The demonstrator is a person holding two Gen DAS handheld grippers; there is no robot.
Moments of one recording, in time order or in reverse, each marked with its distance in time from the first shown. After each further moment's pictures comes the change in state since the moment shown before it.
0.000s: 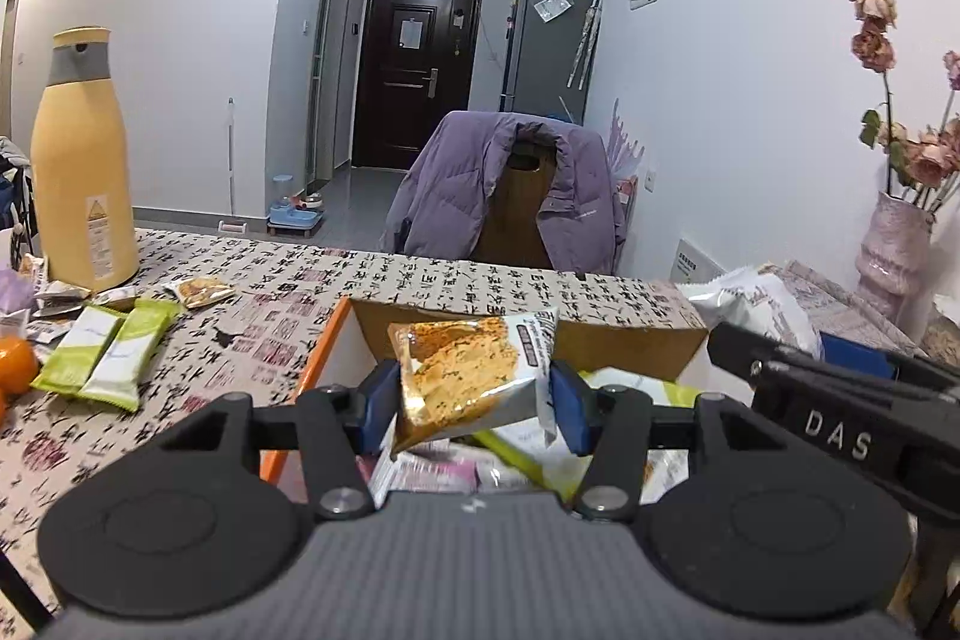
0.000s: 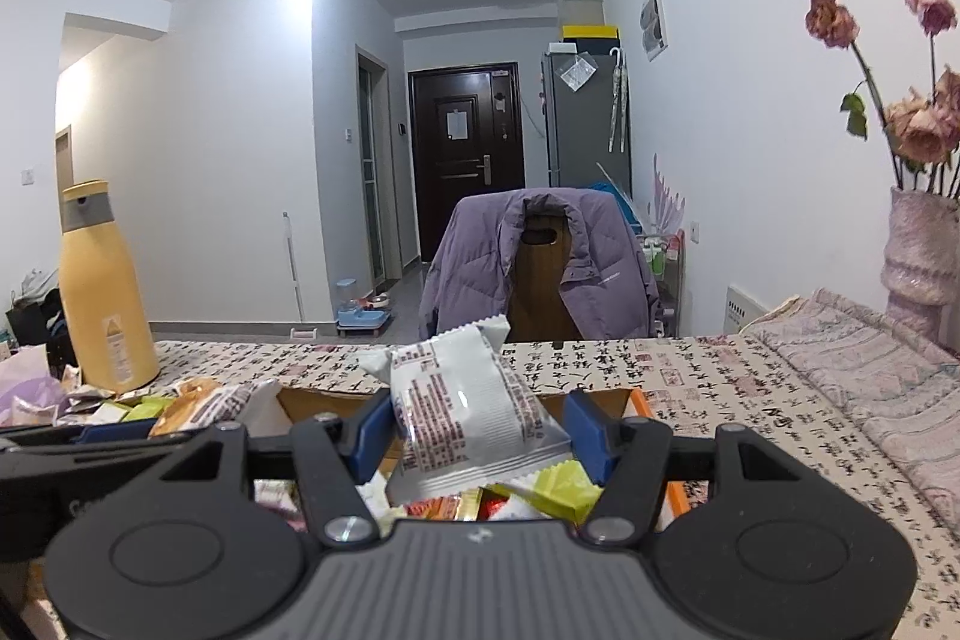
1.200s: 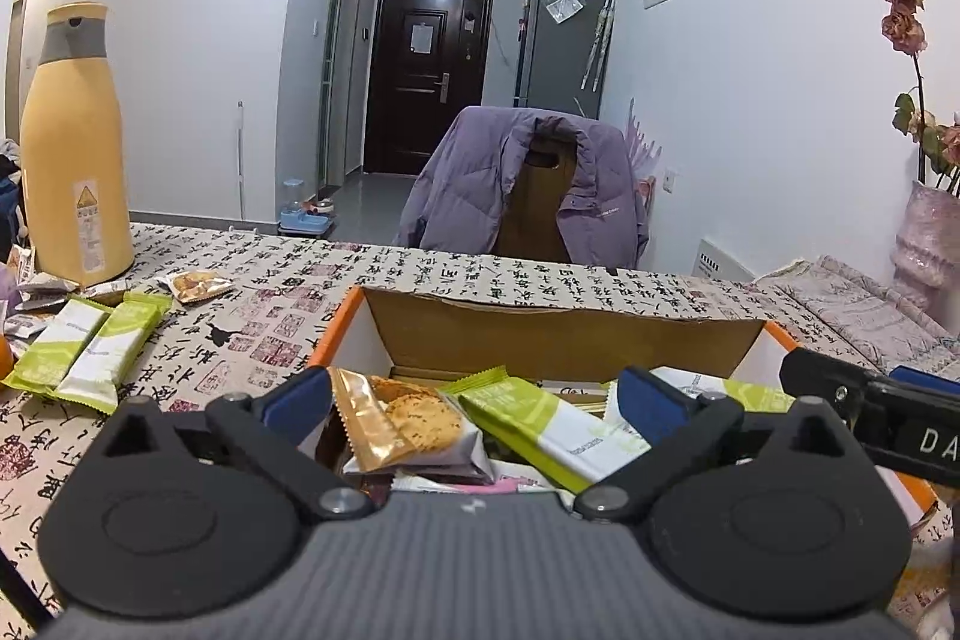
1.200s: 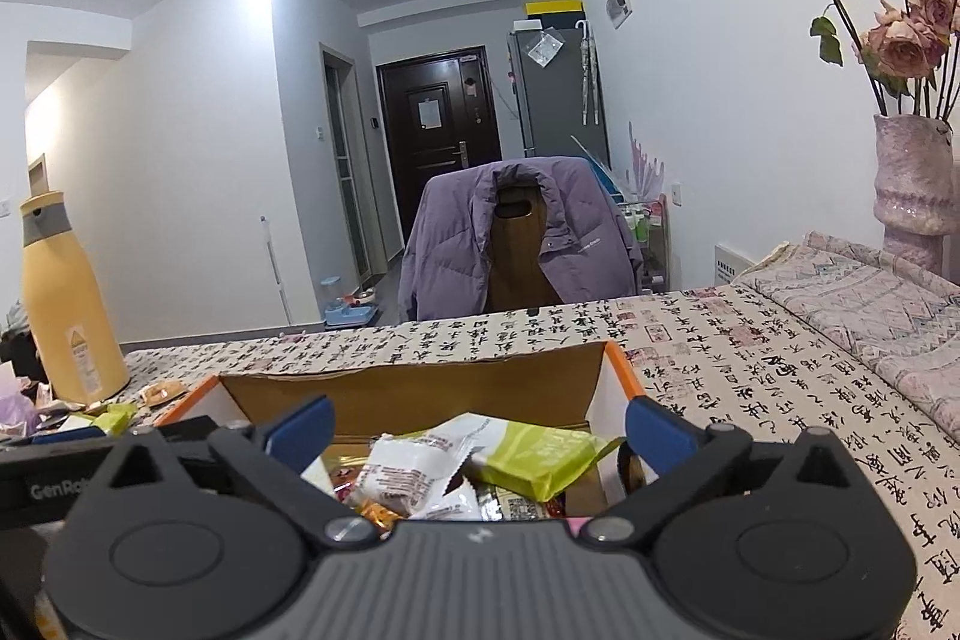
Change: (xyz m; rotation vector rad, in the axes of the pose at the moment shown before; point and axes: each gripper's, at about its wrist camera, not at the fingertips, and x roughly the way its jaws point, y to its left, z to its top) left arm 0.043 0.014 -0.018 0.008 -0.016 0.024; right arm 0.035 -0.034 -0.028 0.096 0.024 -0.021
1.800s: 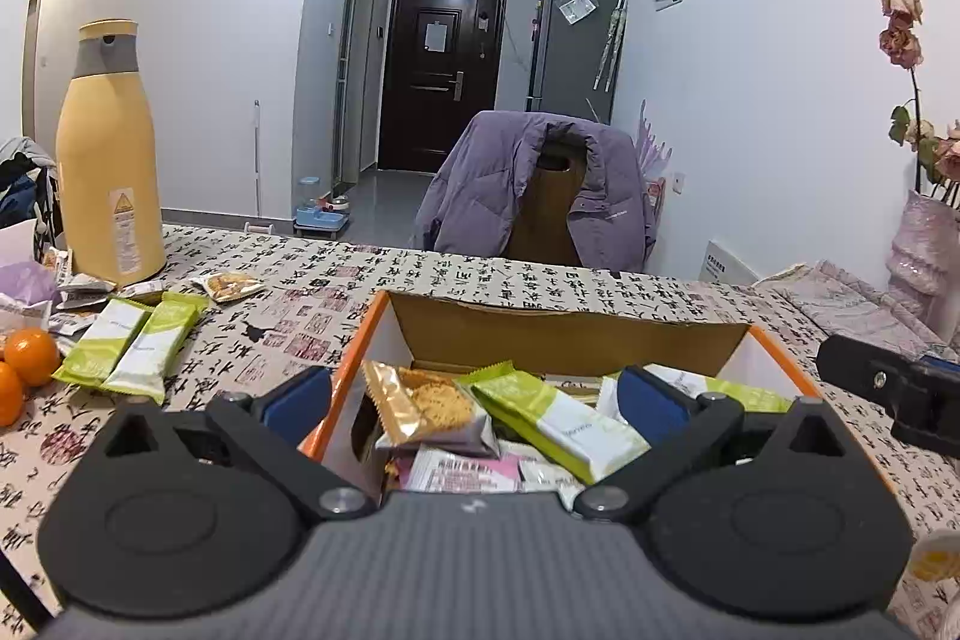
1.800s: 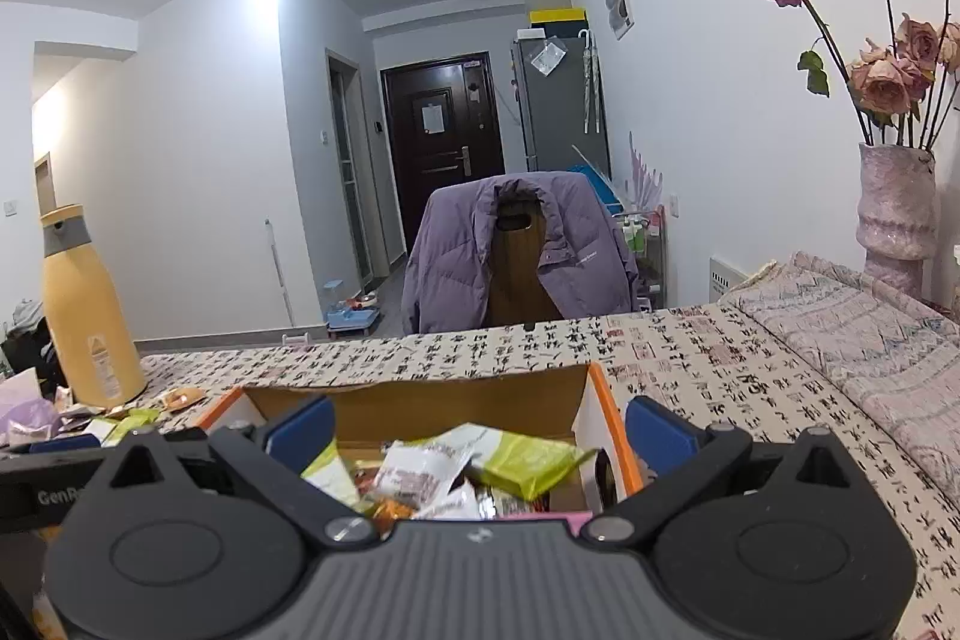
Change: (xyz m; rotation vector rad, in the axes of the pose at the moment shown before) left arm -0.047 0.000 0.008 -0.009 0.011 0.028; right arm -0.047 -0.001 0.017 -0.014 -0.003 0.003
